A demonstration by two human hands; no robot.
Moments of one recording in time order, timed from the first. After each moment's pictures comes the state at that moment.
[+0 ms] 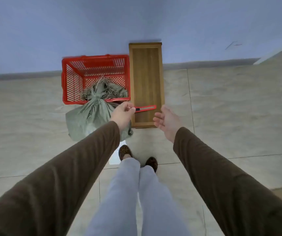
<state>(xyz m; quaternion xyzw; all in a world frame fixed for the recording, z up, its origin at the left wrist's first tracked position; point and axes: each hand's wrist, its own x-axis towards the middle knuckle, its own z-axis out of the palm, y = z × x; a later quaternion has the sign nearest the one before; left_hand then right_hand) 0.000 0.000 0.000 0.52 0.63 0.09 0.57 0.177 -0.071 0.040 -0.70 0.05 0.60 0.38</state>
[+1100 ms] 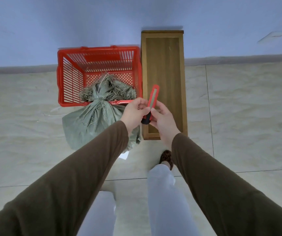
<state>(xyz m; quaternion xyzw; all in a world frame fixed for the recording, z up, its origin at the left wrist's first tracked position) -0.001 0.065 -0.106 0.47 0.56 0.14 0.67 0.116 0.003 -0.084 -0.67 -0.09 0.61 0.41</state>
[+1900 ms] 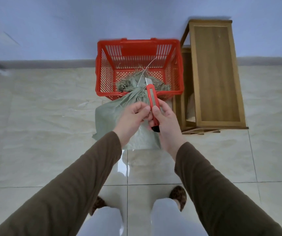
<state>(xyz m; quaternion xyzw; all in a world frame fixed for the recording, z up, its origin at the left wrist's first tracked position) -0.222 0.026 -0.115 0.49 0.50 0.22 0.67 -0.100 -0.024 -0.121 -0.58 -0.16 0.61 0.52</state>
